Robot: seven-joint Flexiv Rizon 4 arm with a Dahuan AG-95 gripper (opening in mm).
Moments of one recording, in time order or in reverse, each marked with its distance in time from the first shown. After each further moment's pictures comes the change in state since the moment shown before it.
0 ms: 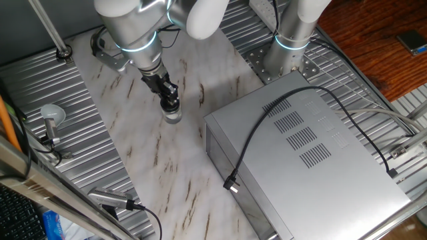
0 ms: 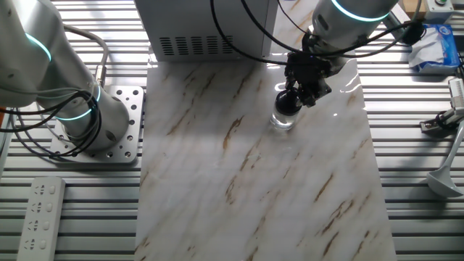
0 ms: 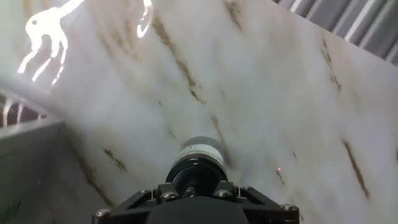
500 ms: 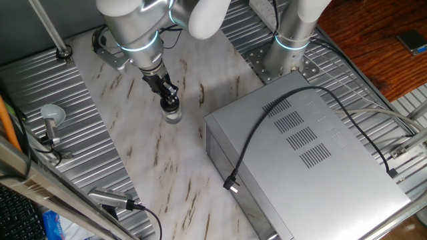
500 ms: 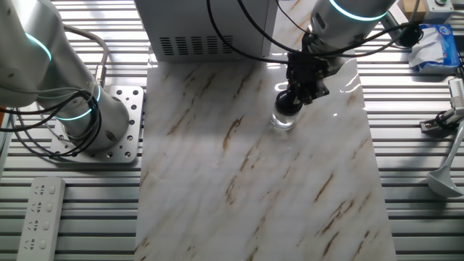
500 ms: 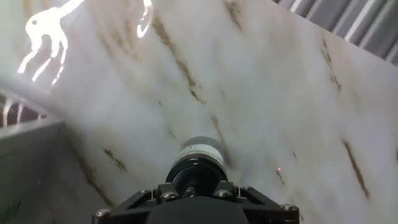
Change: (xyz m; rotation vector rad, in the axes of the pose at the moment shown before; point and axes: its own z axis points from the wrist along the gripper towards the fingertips) arm 0.001 0.000 0.000 -0.001 -0.005 0.020
